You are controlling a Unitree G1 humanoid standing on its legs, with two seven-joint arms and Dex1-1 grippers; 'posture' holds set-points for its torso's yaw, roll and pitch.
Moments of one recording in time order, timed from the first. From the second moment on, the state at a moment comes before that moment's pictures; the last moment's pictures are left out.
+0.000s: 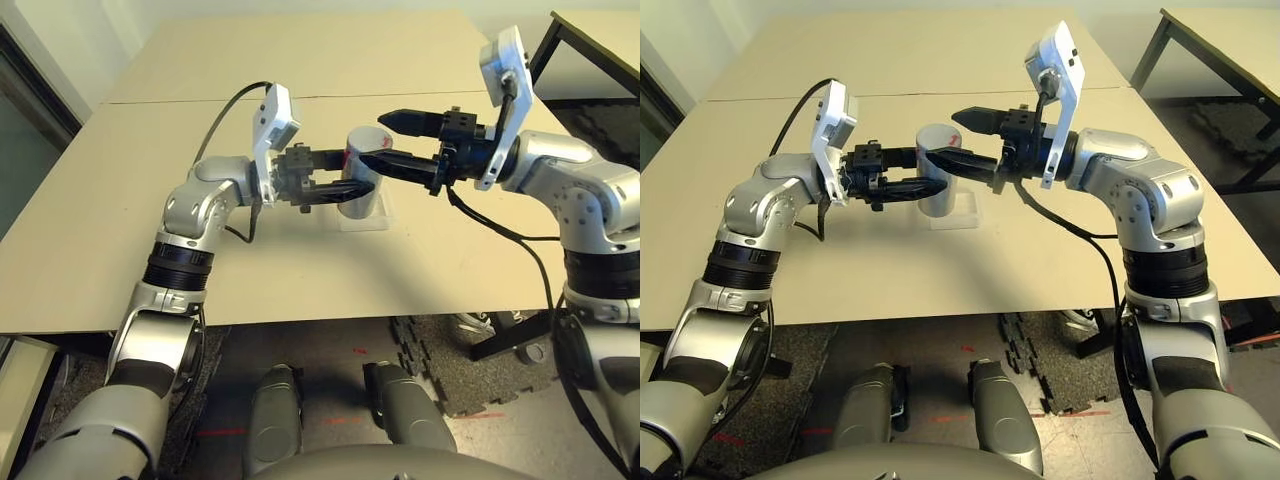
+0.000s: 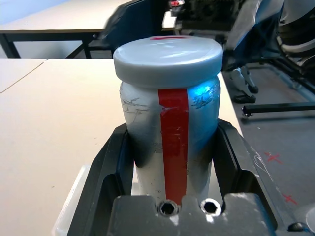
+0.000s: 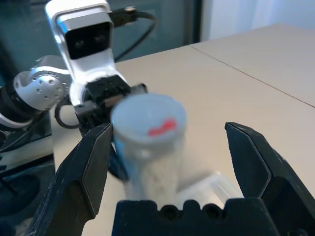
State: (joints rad) left arm -0.78 0.41 -0.09 0.18 -0.43 0.46 -1.19; right arm -0.72 -0.58 -0.10 -0.16 0.67 0.82 0.83
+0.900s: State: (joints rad) left arm -0.81 0.40 -0.11 0.25 -0.43 0.41 -1.24; right arm -0.78 -0.49 0.03 -0.23 0.68 0.88 0.74
